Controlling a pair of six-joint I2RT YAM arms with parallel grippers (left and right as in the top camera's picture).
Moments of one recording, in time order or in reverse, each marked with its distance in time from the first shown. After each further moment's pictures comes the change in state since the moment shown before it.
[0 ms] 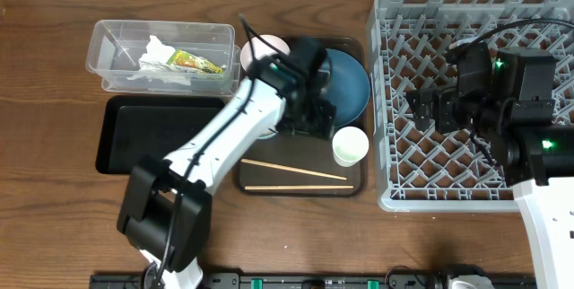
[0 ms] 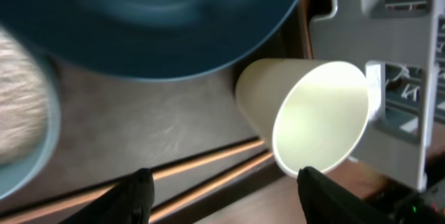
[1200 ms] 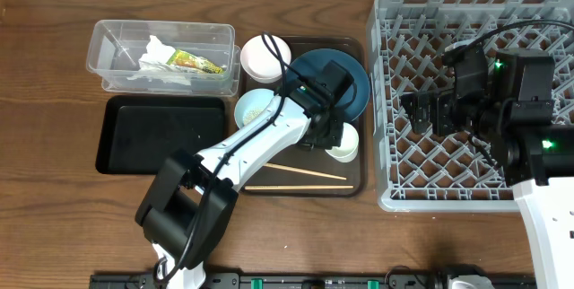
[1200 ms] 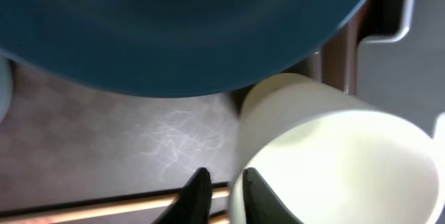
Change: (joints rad) left arm -0.107 0.058 -0.070 0.128 -0.147 -0.225; right arm 0.000 0.000 0.000 -0.021 -0.056 0.000
